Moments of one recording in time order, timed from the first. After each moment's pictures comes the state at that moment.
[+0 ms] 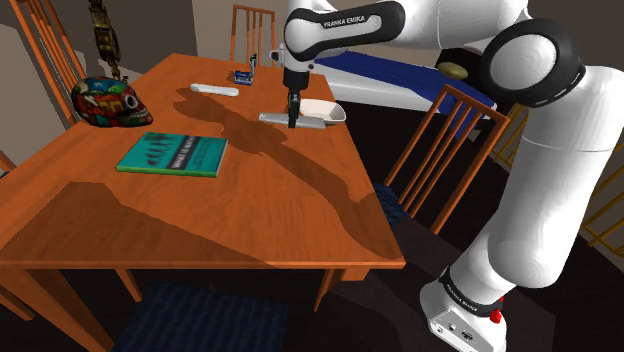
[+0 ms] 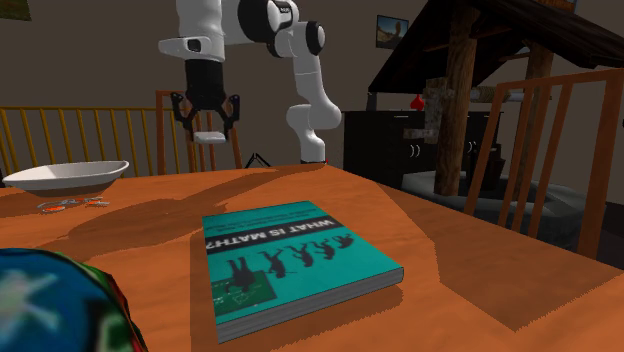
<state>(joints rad) 0.05 0.31 0.05 -1.60 -0.03 1.91 -0.79</state>
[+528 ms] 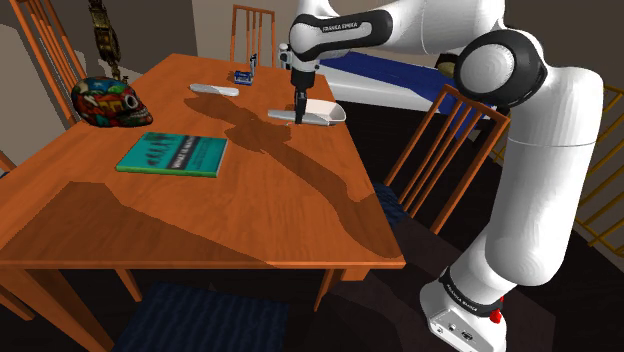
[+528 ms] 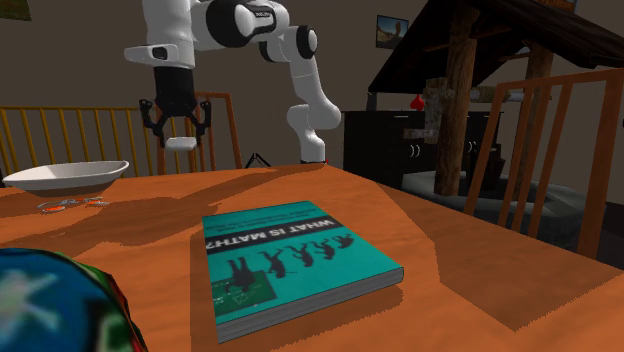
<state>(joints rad) -0.02 0.42 0.02 -1.48 -0.02 1.90 -0.88</state>
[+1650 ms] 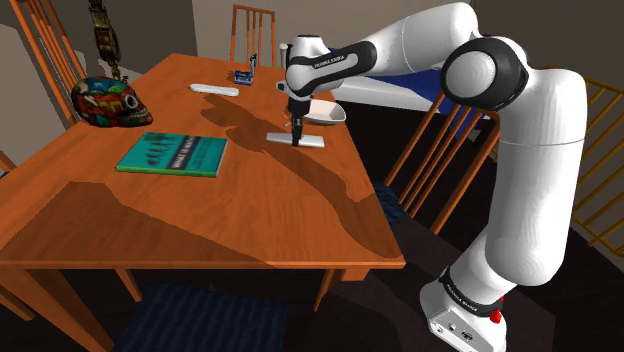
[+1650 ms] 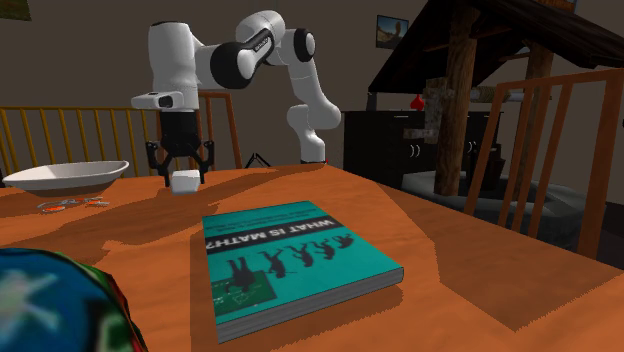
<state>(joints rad) -0.02 0.48 0.01 -1.62 -0.02 2.10 -0.88</state>
